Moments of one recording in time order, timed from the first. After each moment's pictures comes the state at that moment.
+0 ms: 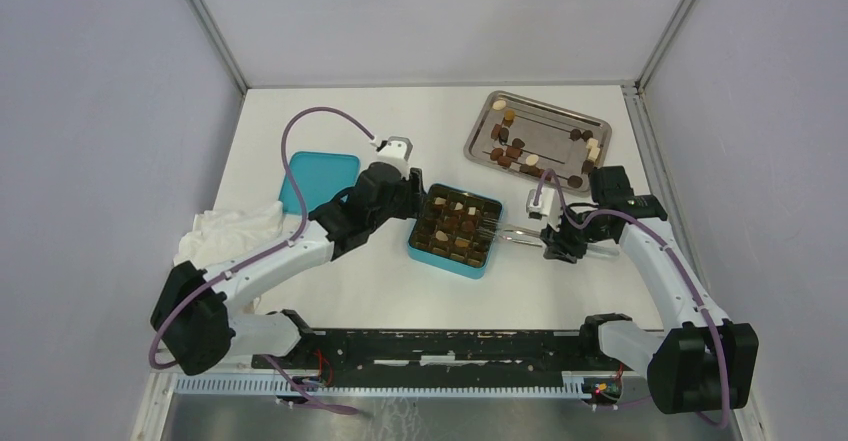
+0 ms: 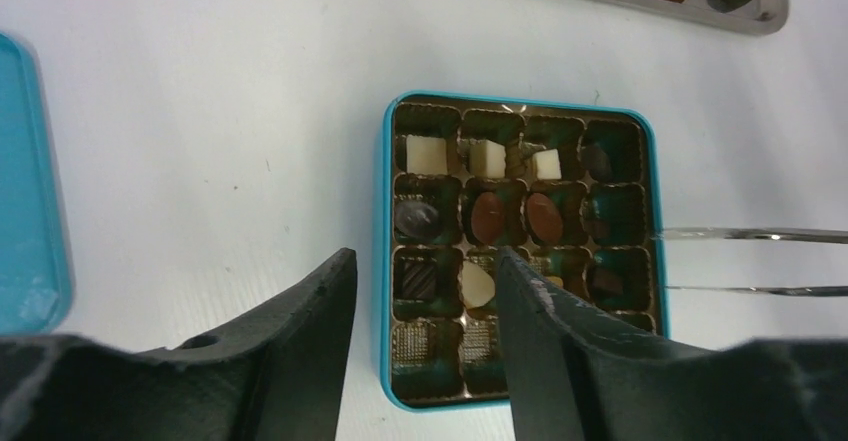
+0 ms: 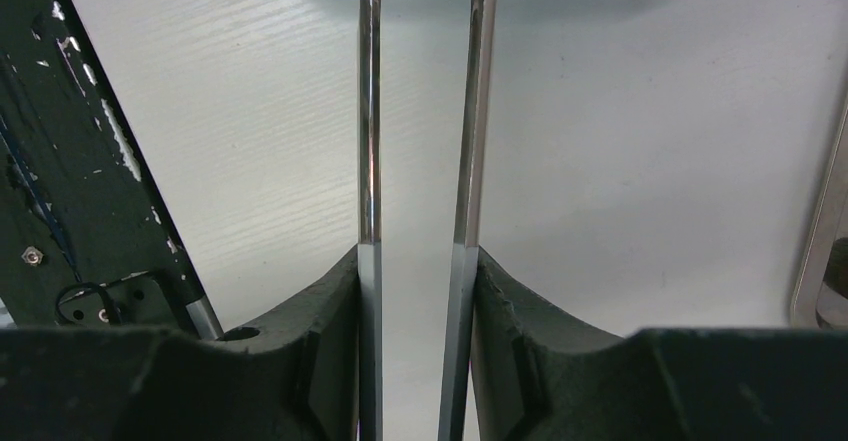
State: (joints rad) left arm -0.77 1.28 0.88 -0.13 -0.26 -0.41; right arm 0.07 1.10 0.82 -0.99 -0.62 -1.07
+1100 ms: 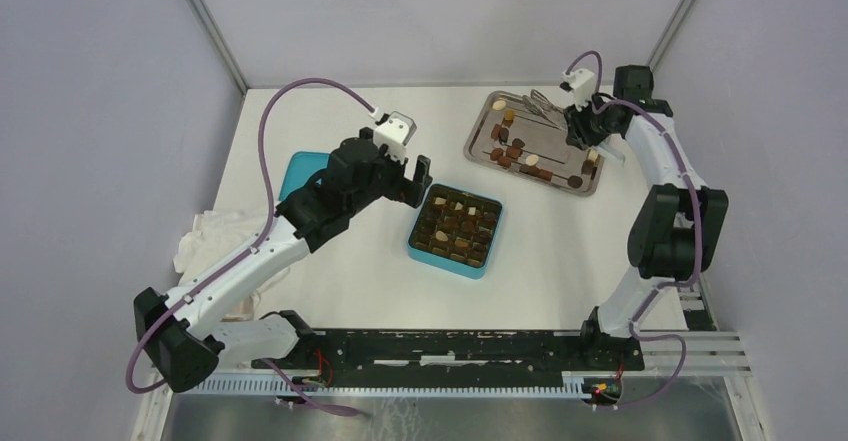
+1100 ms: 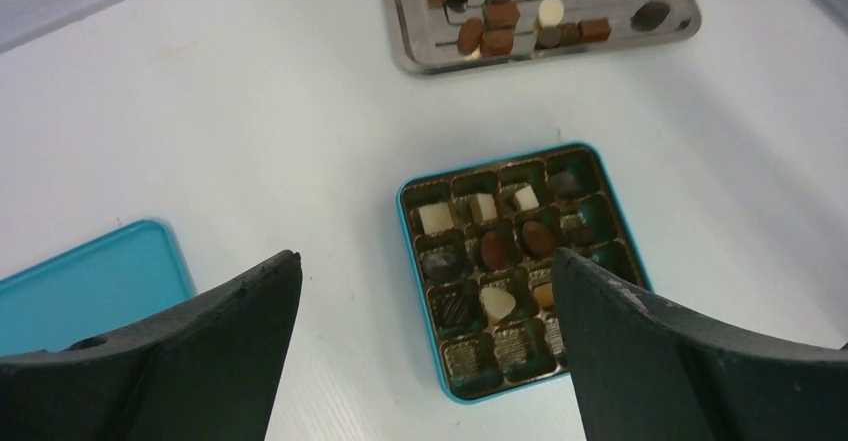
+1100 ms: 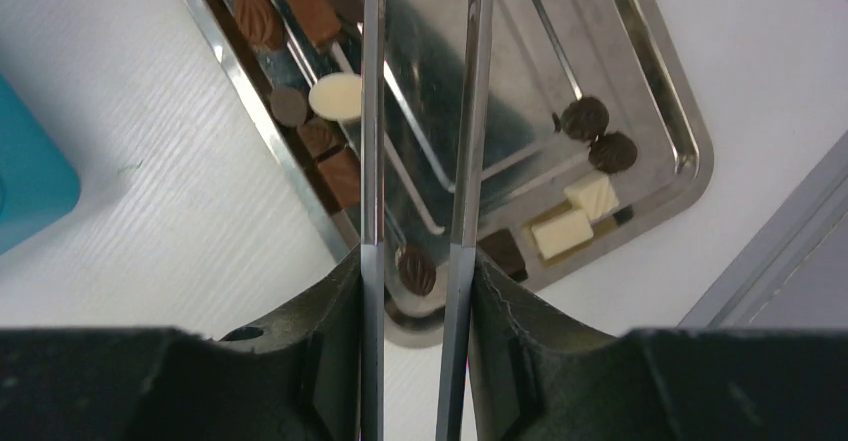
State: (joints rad) left arm -0.75 1.16 1.11 -0.31 -0.15 -0.09; right arm -0.12 1.74 1.48 -0.66 -0.45 -0.68
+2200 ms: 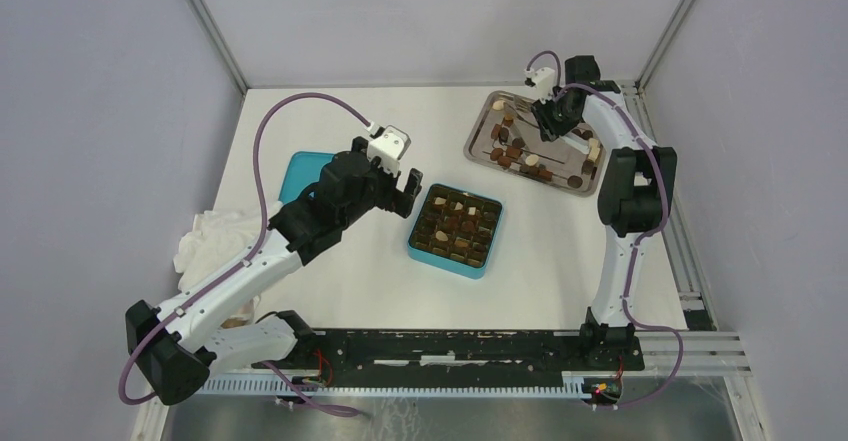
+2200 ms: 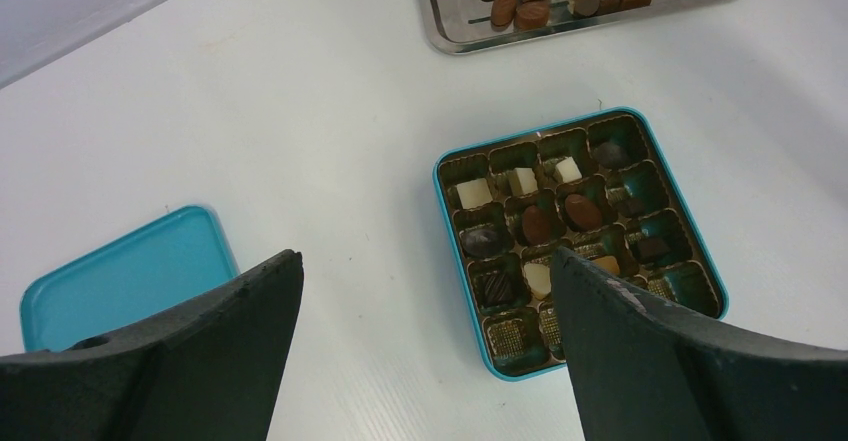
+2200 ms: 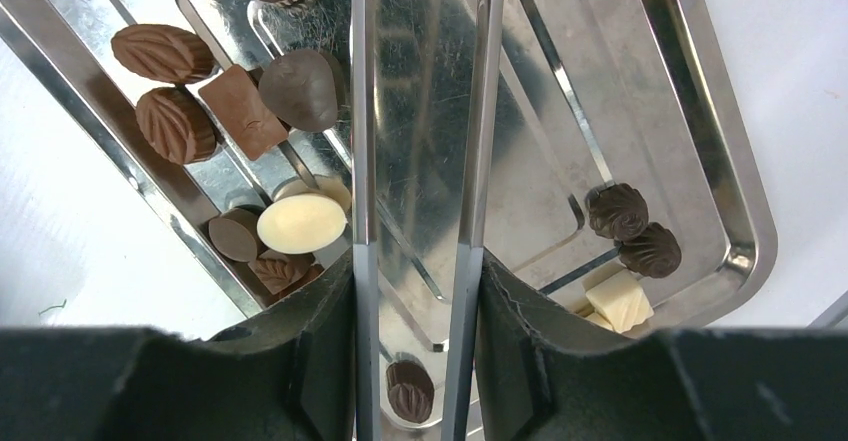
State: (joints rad) left arm -0.75 1.08 0.98 -0.28 -0.18 0.01; right arm 0.03 2.16 1.88 -0.74 -0.23 -0.57
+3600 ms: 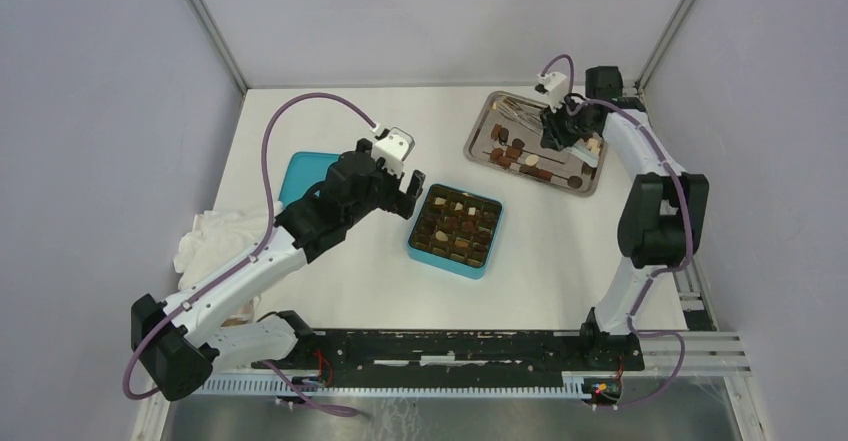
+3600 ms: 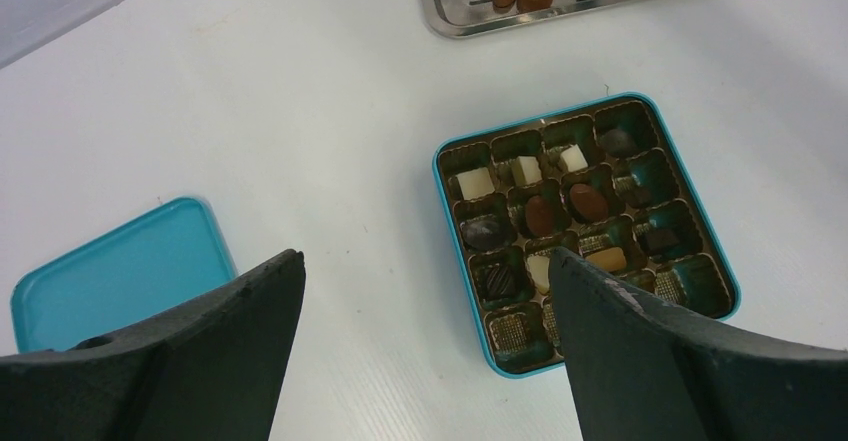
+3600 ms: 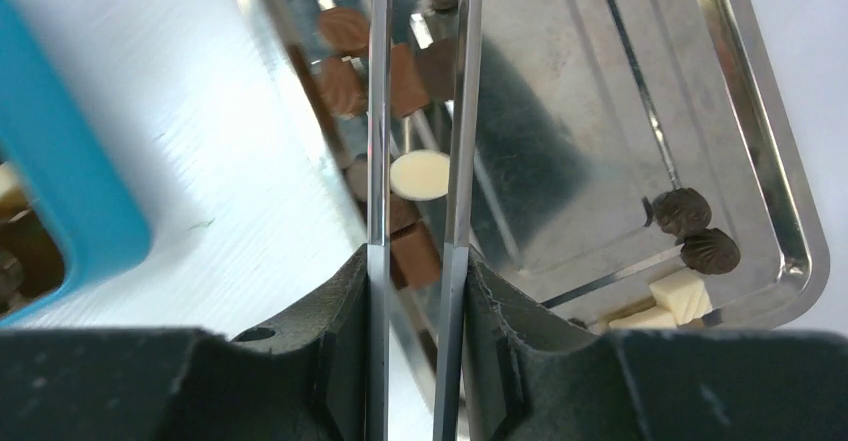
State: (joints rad) left arm -0.75 1.10 0.97 -0.28 -0.18 0.01; right arm 0.00 1.93 1.61 -0.64 -0.44 -0.59
